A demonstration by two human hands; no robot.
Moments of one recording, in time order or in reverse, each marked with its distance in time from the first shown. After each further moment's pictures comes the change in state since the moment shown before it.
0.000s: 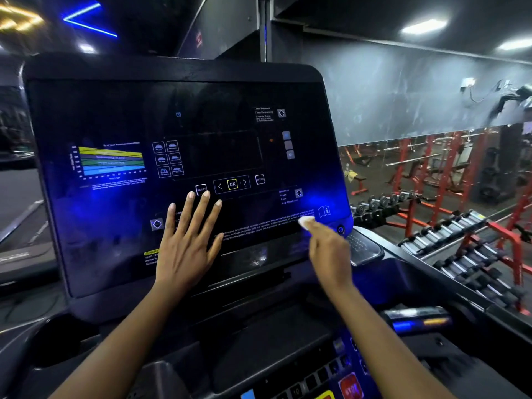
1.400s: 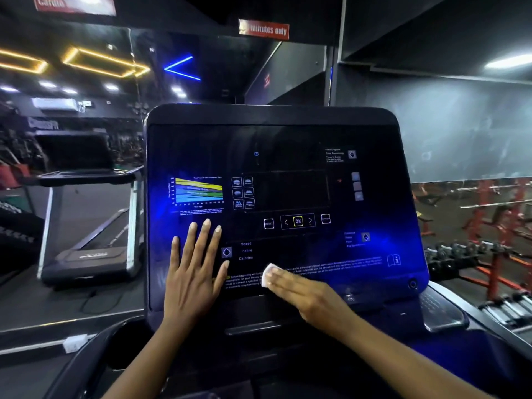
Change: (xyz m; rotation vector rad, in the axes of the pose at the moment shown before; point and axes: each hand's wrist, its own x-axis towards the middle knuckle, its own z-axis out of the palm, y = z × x) left_hand -0.035 -0.068 -0.027 0.041 -0.034 -0.288; right_hand 0.010 -0.068 0.060 0.152 -0.239 -1.014
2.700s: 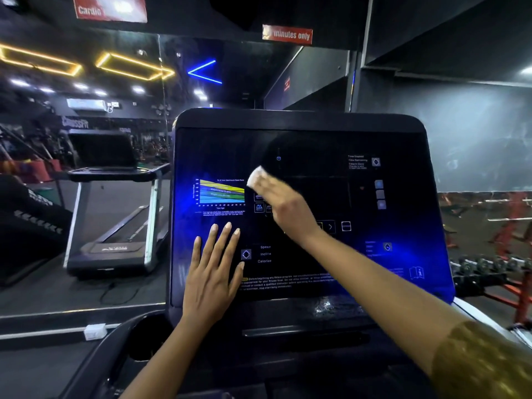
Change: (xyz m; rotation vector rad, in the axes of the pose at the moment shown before) left_hand 0.001 -0.001 -0.002 -0.097 0.060 0.008; right_hand 0.163 0.059 0.005 -0.036 0.194 0.147
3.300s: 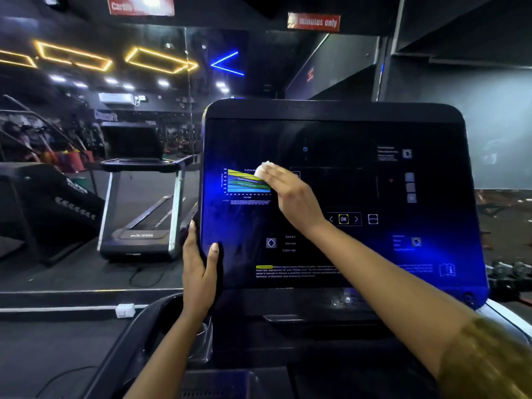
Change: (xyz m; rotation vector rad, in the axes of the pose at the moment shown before) left_hand -0.025 -0.031 -0.024 -0.760 0.127 -0.628; right_hand 0.015 -0.031 0.012 0.088 0.027 0.056
